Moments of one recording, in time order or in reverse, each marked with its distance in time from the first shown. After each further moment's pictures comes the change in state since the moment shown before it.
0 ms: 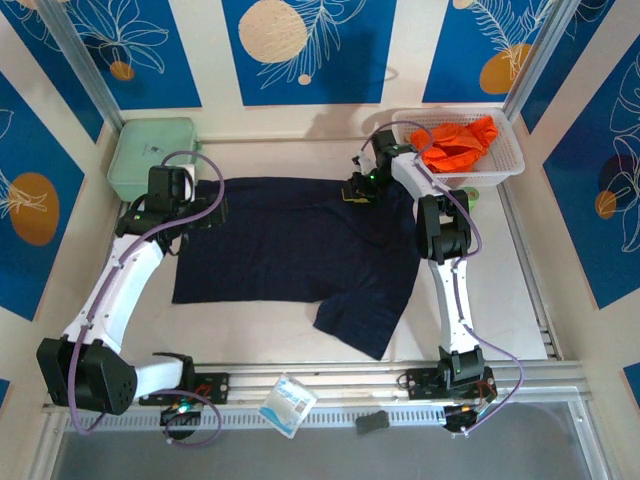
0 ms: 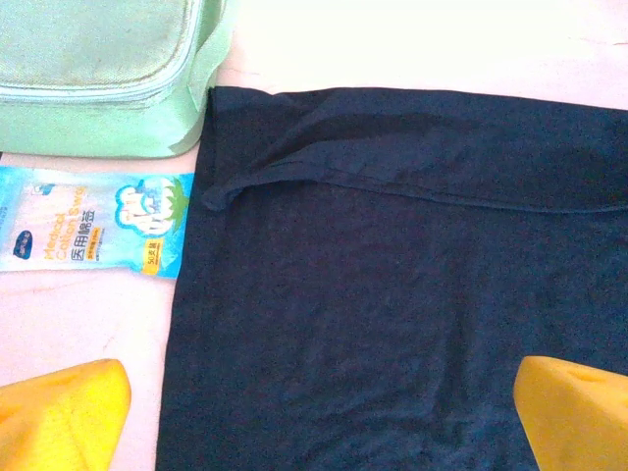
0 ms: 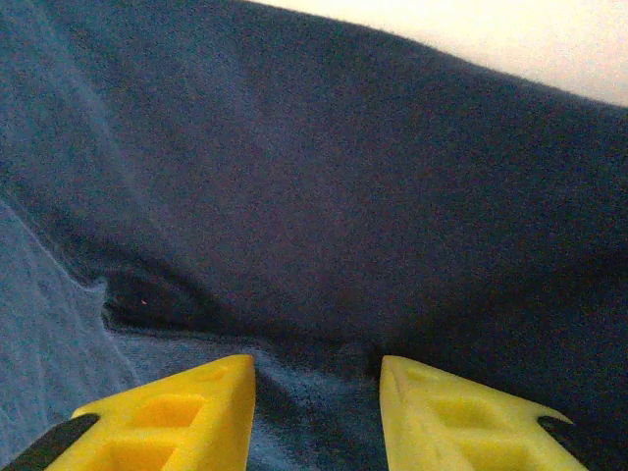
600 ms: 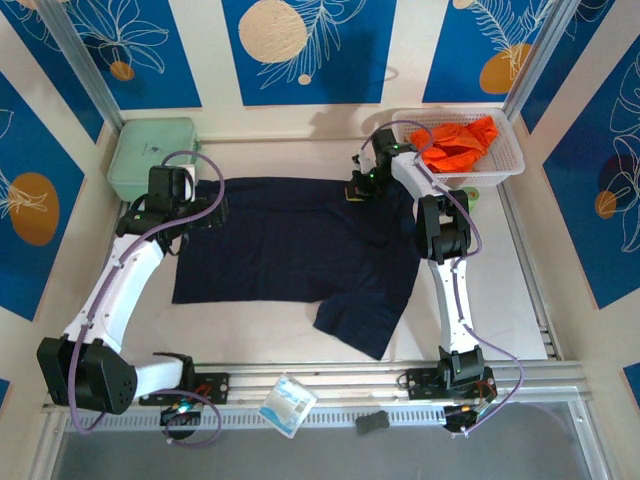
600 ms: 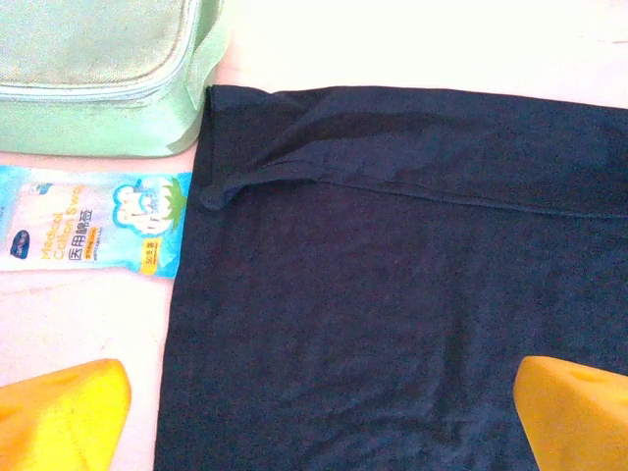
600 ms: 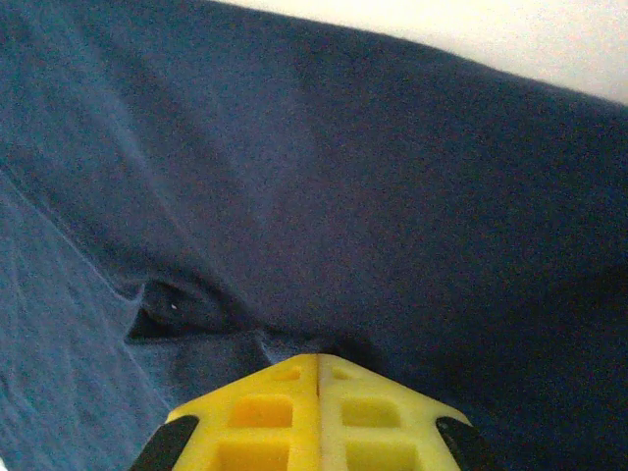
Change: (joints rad) left arm 0.000 0.003 0.000 0.000 0.004 0.000; right arm 0.001 0.003 0.015 -0.004 -0.029 0.031
